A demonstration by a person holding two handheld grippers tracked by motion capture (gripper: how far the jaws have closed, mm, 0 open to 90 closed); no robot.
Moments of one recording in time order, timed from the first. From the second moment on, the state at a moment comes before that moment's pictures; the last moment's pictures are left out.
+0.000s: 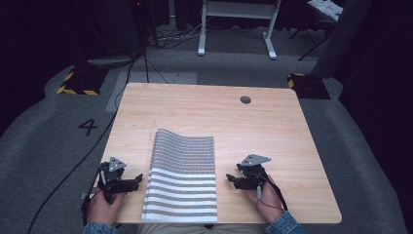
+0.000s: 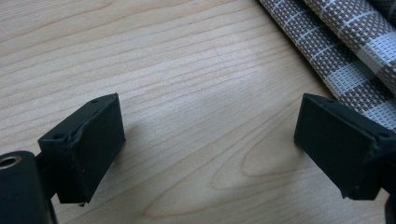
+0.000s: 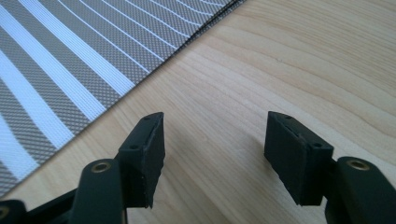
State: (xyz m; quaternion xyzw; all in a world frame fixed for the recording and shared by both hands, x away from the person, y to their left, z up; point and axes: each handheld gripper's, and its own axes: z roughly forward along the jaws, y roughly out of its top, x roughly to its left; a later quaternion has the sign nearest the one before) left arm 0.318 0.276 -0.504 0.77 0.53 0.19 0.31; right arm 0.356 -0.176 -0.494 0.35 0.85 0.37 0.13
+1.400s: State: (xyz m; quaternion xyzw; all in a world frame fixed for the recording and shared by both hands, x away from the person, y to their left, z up) left arm 0.315 0.279 -0.504 0.77 0.52 0.19 0.31; right arm 0.372 -0.046 -0.403 0.27 0.89 0.37 0.06
